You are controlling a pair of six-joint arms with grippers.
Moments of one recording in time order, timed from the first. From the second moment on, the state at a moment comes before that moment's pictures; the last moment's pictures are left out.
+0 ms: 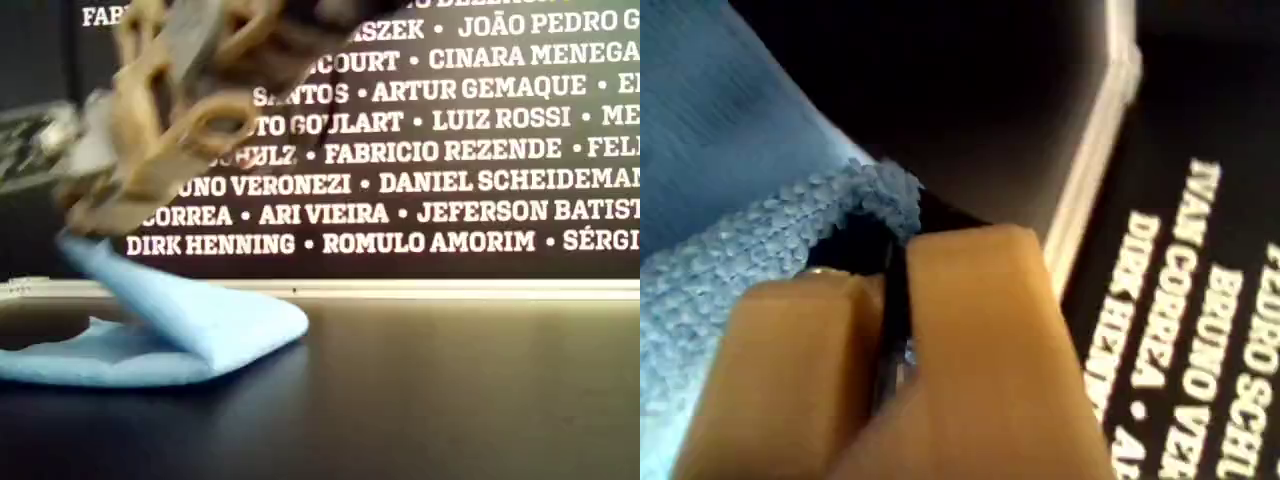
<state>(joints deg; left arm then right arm) -19.2 176.6 173.1 24.5 -23.6 7.6 56.1 37.7 36.8 27.7 -6.4 3.7</state>
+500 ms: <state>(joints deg) -19.2 176.6 173.1 24.5 -23.6 7.6 58.2 34.5 35.6 27.7 -6.6 3.9</state>
